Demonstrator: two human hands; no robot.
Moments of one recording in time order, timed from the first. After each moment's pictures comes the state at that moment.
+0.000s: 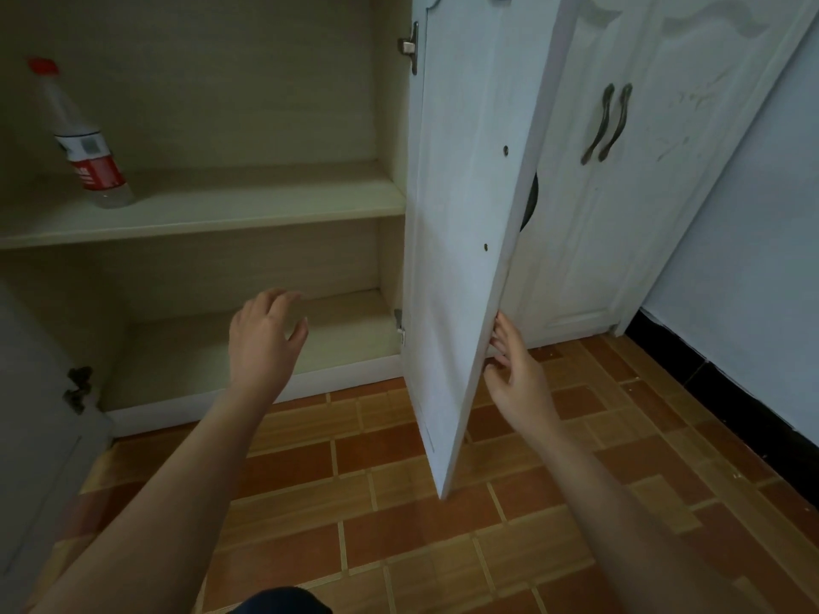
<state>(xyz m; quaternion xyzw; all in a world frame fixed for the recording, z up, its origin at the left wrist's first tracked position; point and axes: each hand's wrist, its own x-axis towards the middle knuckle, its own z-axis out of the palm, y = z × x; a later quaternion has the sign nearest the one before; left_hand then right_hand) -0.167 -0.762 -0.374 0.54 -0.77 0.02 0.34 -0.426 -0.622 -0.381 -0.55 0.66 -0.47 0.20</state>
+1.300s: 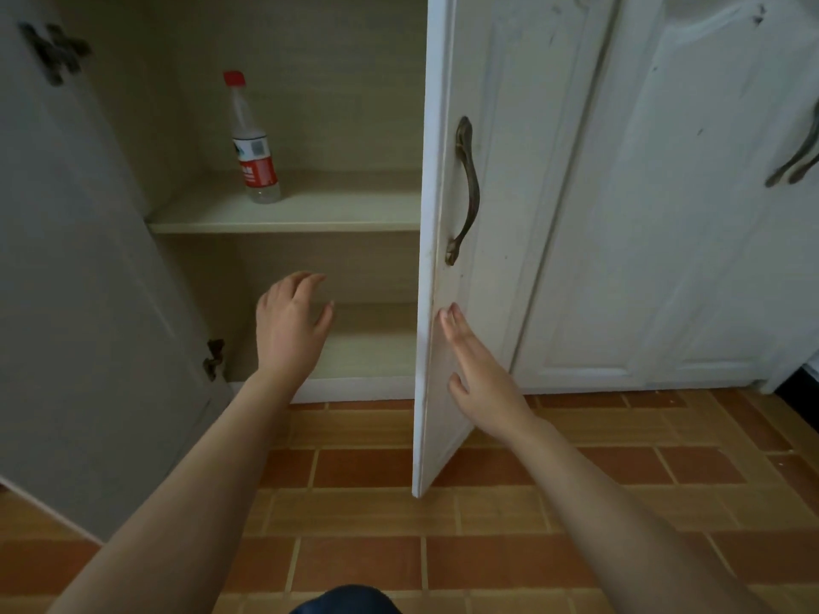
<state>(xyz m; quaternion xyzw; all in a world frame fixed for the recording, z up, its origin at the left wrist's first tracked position) -0.052 -0.794 -0.357 0.60 -0.71 0.06 0.37 -0.284 -0.730 -0.387 -0.77 0.56 -0.26 0.13</state>
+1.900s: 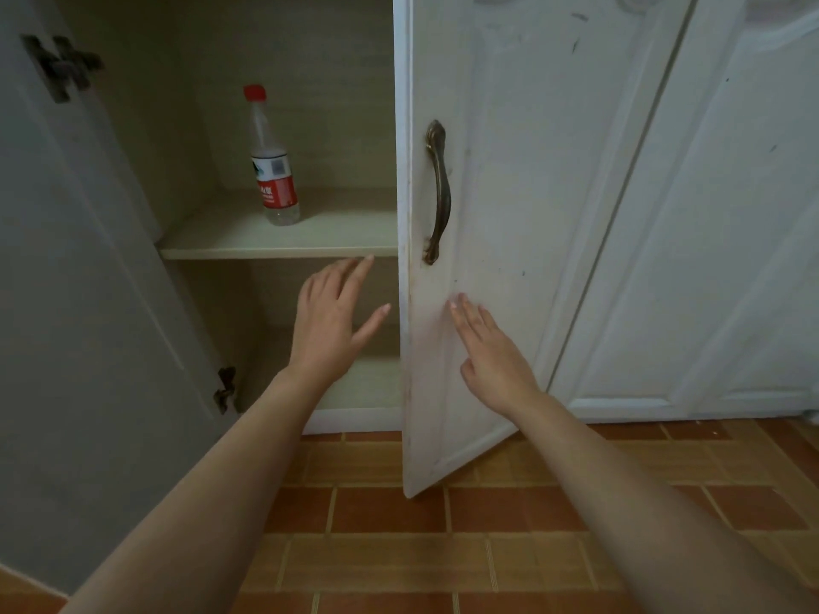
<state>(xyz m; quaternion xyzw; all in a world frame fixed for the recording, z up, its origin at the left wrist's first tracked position) -0.039 -0.873 -0.354 0.52 -0.77 0.09 0.35 -0.260 -0.845 -0.398 -0.78 0.59 -0.19 0.01</state>
